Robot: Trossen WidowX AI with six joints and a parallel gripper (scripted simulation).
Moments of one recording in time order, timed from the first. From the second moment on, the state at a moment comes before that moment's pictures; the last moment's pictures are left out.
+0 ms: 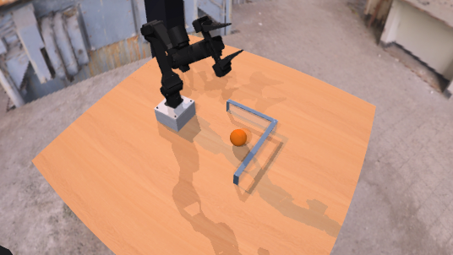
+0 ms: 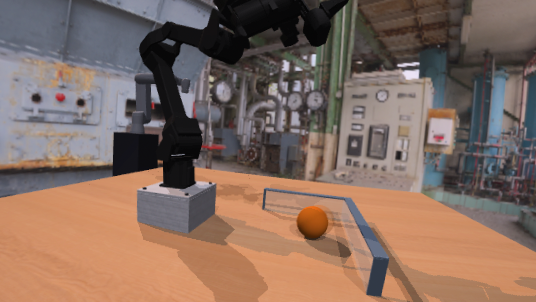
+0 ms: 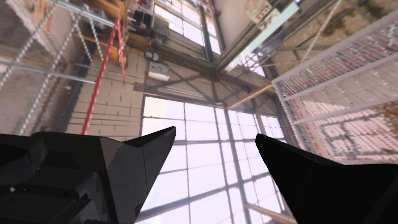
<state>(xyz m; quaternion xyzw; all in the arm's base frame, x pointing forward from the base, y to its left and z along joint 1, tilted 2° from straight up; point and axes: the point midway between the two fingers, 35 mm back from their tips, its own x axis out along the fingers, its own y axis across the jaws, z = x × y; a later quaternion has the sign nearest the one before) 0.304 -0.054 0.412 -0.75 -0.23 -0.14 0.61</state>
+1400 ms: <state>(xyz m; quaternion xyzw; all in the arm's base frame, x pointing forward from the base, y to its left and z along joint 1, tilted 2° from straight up) 0.330 -0.005 0.053 0.00 0.69 0.00 0.73</state>
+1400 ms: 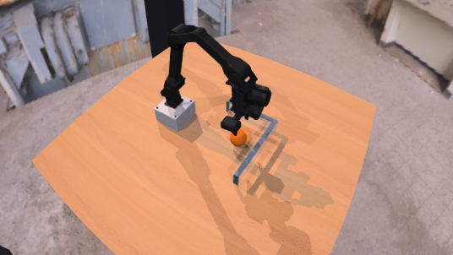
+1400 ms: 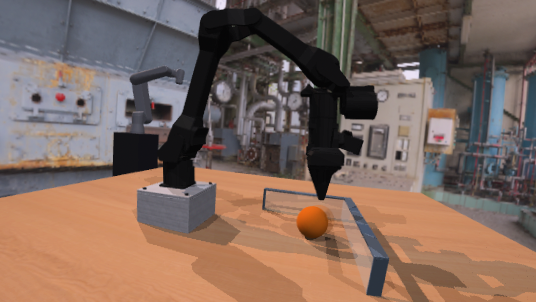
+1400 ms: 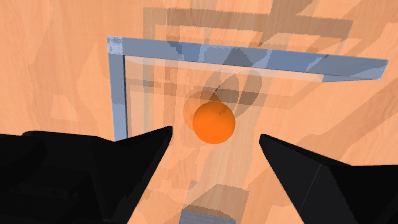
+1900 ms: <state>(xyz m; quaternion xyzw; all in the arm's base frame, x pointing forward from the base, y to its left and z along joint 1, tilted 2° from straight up) 0.326 -0.004 0.042 0.01 0.71 -0.02 0.71</state>
